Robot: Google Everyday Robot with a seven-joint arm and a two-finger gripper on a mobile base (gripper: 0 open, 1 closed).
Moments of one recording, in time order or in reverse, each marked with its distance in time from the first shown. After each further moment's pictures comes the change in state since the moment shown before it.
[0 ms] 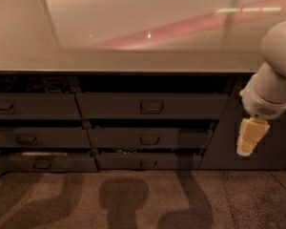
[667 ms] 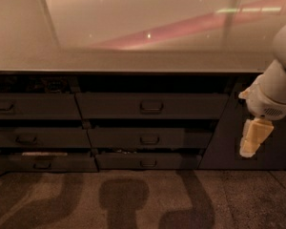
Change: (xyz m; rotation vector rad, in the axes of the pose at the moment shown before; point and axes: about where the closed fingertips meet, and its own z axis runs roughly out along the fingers) arm 0.001 0.002 0.008 -0.052 -0.071 -0.031
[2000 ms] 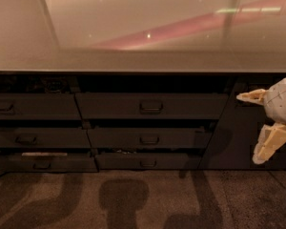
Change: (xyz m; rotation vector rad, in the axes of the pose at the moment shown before) arm -0.001 0.018 -0.017 -0.053 -0.323 -0.197
